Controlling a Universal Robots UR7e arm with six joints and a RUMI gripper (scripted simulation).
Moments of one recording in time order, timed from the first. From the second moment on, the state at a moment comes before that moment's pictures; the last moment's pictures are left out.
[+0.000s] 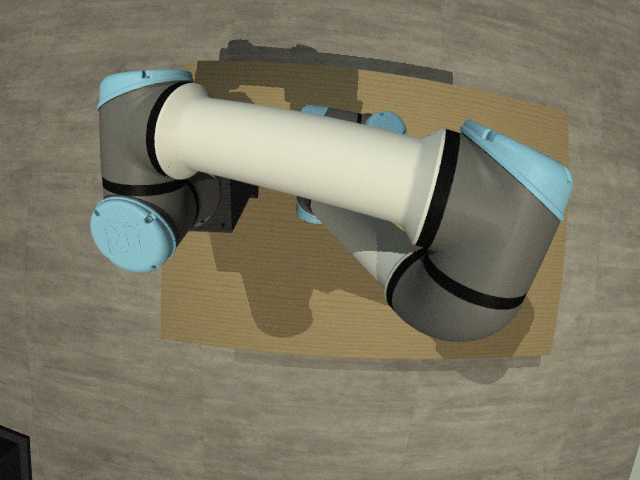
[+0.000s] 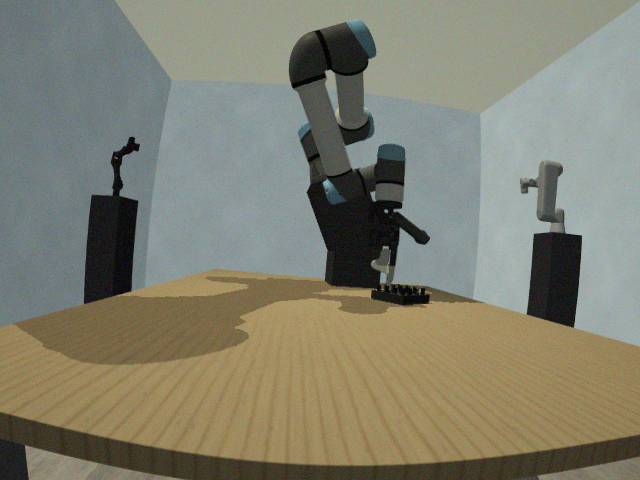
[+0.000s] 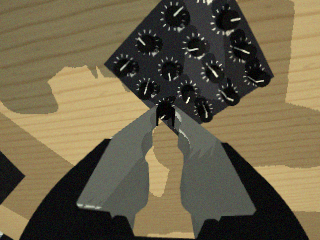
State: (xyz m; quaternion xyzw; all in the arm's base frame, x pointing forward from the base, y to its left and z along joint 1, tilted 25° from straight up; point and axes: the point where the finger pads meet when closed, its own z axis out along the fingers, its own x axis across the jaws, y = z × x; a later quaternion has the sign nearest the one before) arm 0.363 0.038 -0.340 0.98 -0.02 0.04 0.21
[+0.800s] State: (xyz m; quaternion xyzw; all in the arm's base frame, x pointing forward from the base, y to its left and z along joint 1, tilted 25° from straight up) arm 0.363 0.038 -0.340 0.98 -0.02 0.04 0.21
